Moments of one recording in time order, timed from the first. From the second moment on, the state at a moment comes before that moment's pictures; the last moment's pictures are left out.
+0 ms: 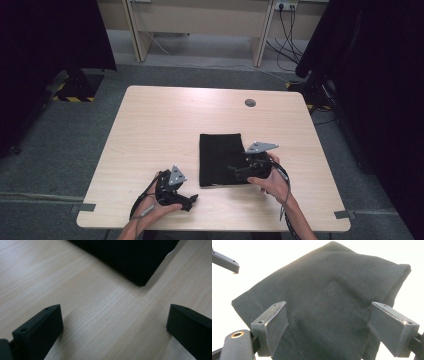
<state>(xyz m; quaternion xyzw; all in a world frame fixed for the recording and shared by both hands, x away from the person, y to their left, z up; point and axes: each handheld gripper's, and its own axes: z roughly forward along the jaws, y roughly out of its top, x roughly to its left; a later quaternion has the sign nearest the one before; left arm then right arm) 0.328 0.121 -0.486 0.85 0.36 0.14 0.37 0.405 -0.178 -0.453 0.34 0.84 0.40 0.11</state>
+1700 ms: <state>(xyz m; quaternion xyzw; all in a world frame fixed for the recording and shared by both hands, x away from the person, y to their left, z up) 0.328 0.121 -0.486 0.85 0.36 0.14 0.37 0.366 -0.227 -0.462 0.37 0.83 0.40 0.11</state>
